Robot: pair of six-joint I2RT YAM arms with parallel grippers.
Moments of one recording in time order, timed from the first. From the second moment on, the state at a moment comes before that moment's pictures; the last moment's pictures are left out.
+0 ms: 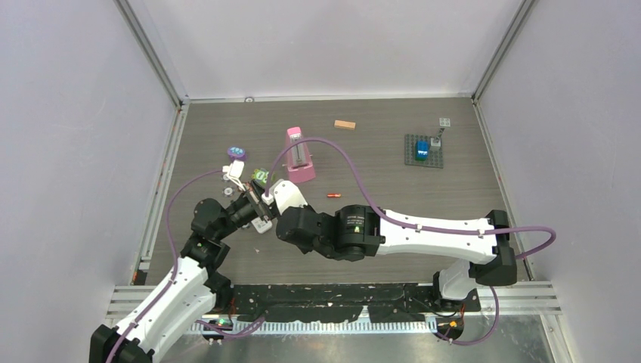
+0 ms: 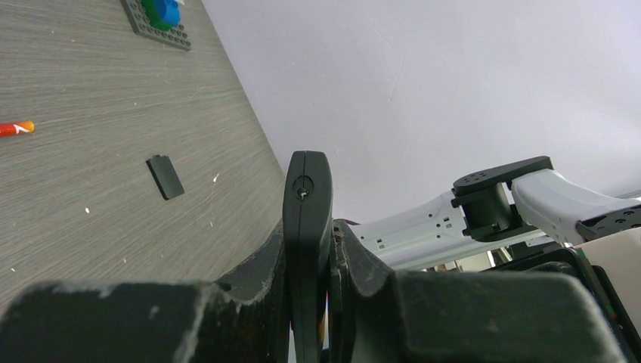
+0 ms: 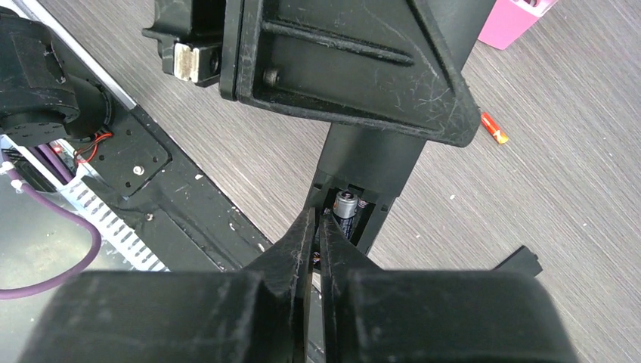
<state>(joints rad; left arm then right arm) -0.44 0.65 0.34 0.43 0.55 -1.18 1.46 1.57 1.60 -0.86 0.51 0.41</state>
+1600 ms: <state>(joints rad) -0.44 0.65 0.34 0.38 0.55 -1.15 1.44 1.58 1.56 -0.86 0.54 0.44</state>
